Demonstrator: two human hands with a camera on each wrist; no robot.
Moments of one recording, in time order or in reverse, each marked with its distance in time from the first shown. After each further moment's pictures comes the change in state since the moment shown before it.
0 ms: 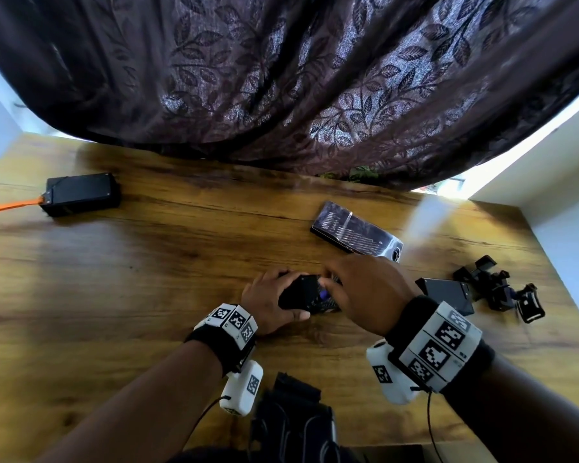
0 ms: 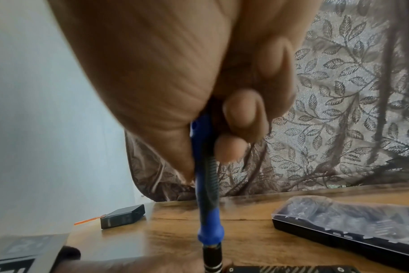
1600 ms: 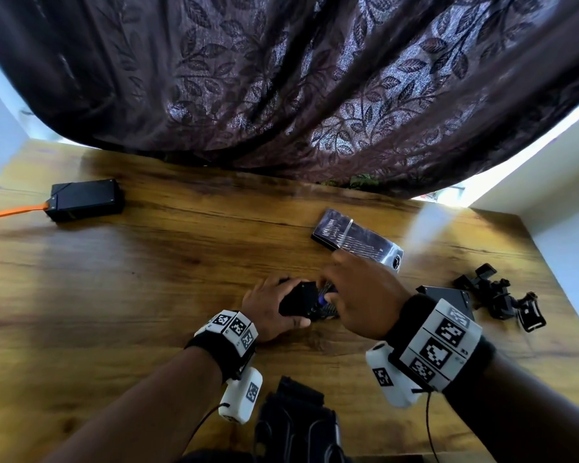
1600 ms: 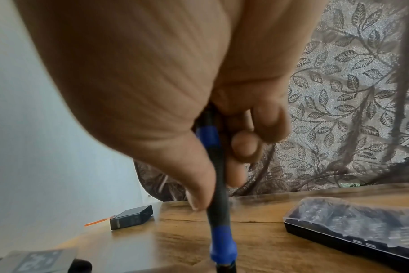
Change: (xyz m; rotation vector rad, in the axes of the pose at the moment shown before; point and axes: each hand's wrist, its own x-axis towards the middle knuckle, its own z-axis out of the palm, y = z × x) left_hand 0.000 -0.002 0.001 -0.007 0.008 0.019; right_hand 0.005 -0.005 -0.011 -0.021 -0.100 -0.013
